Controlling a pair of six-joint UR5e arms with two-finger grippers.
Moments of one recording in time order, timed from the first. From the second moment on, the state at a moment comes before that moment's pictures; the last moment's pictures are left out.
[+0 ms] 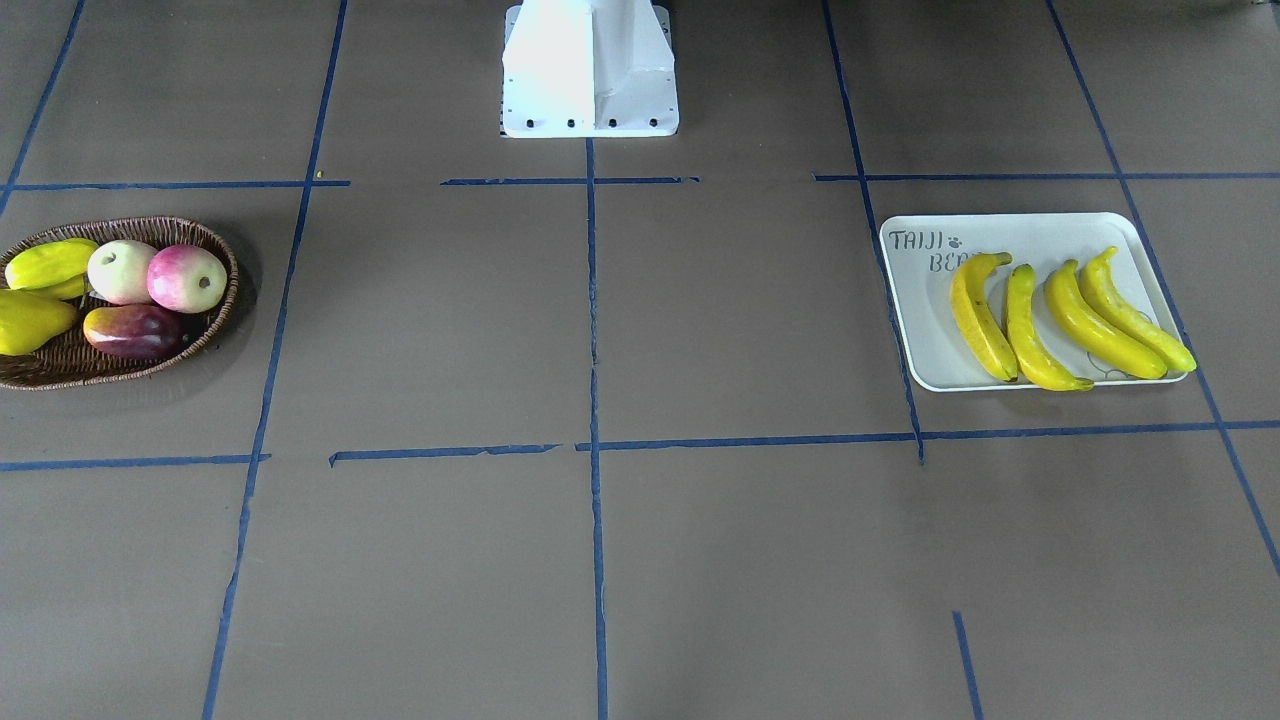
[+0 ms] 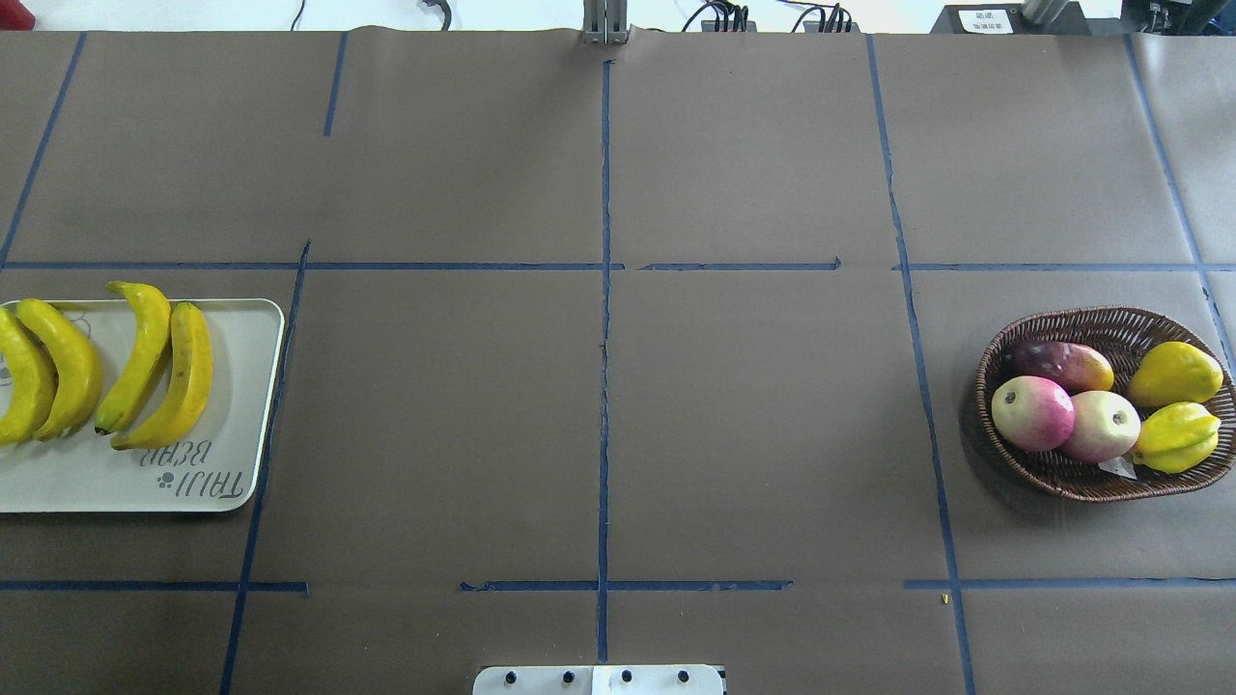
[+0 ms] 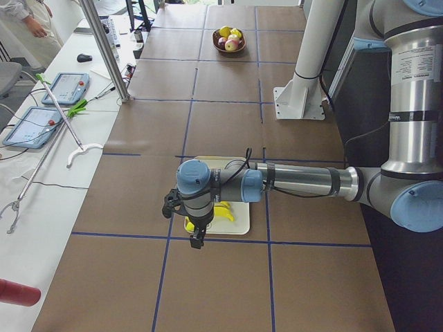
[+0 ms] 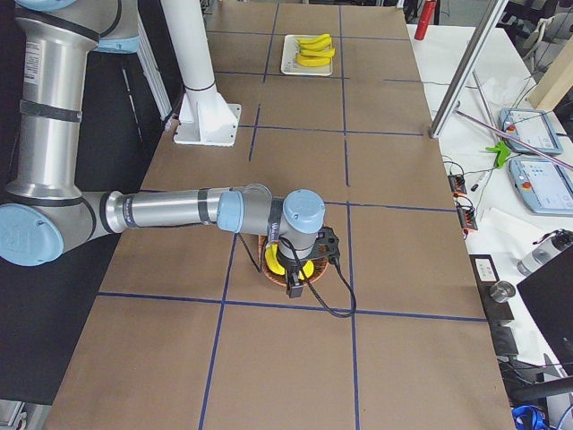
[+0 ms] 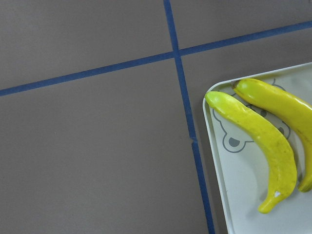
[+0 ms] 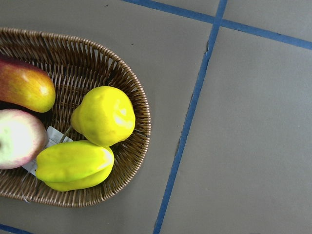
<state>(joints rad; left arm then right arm) -1.57 -1.47 -1.72 -1.50 -2.34 0.22 1.53 -1.75 1.86 -1.77 2.34 -0.29</state>
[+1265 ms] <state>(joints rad) -1.56 -1.45 -1.75 -1.50 -2.36 0.22 1.53 -1.75 1.85 -1.74 2.31 -0.29</state>
